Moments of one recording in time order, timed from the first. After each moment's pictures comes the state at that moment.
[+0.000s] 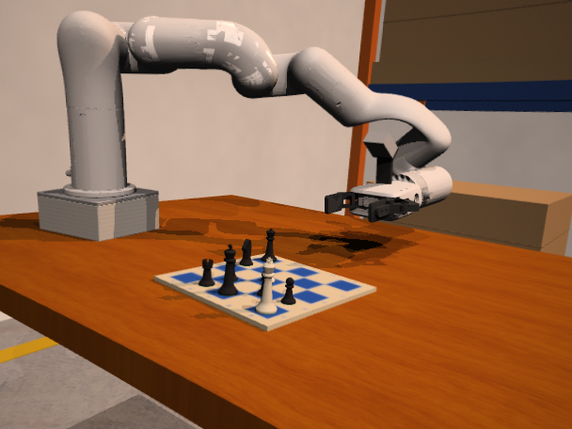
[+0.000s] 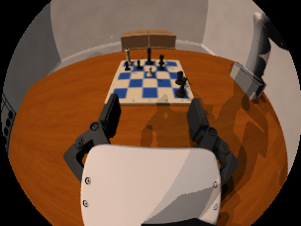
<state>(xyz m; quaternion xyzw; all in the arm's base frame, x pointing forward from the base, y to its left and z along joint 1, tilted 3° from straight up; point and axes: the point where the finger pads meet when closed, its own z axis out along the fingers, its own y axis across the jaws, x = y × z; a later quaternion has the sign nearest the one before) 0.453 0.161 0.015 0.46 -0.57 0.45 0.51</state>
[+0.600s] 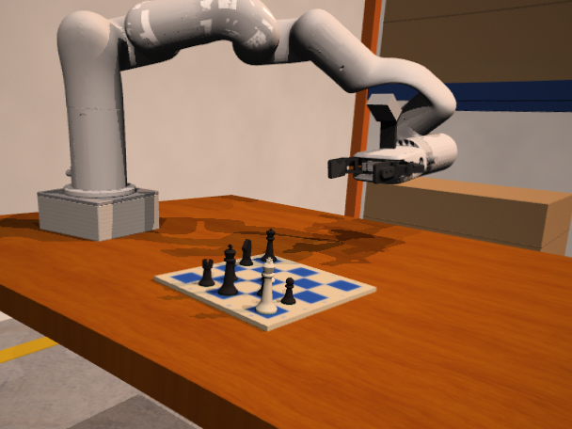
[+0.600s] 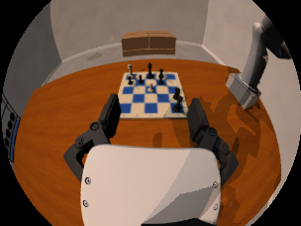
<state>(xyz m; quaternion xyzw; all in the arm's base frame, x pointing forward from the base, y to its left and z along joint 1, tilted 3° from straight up) 0.454 0.162 0.078 0.46 -0.57 0.45 0.51</state>
